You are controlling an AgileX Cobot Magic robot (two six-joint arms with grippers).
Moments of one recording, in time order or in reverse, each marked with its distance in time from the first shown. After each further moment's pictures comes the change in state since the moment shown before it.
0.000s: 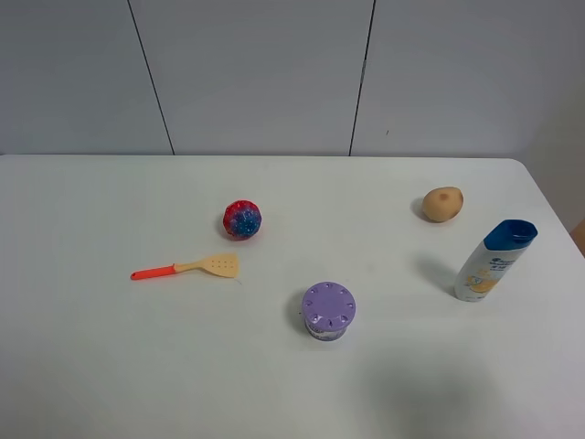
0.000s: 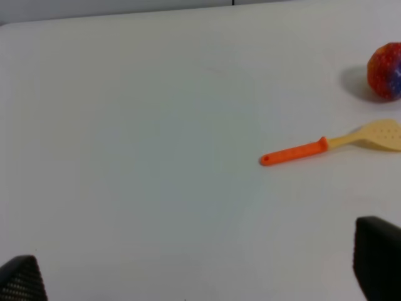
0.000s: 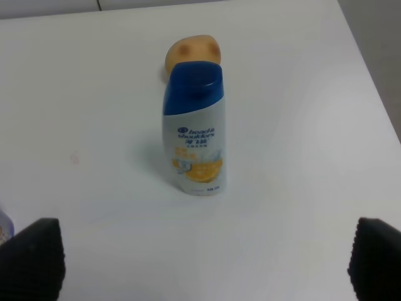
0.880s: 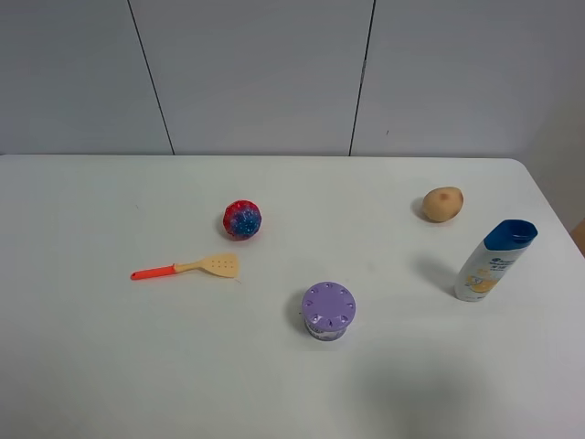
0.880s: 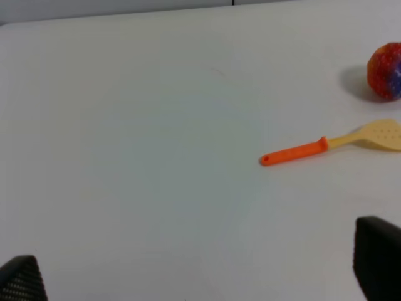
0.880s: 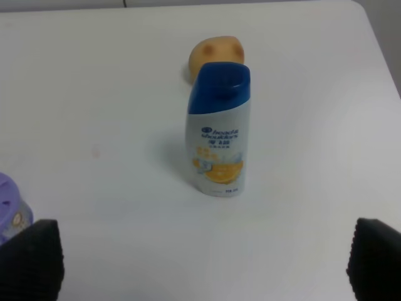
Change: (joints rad) left arm 0.000 0.000 0.000 0.000 0.000 0.000; right arm 0.003 0.000 0.000 0.069 0.000 -0.078
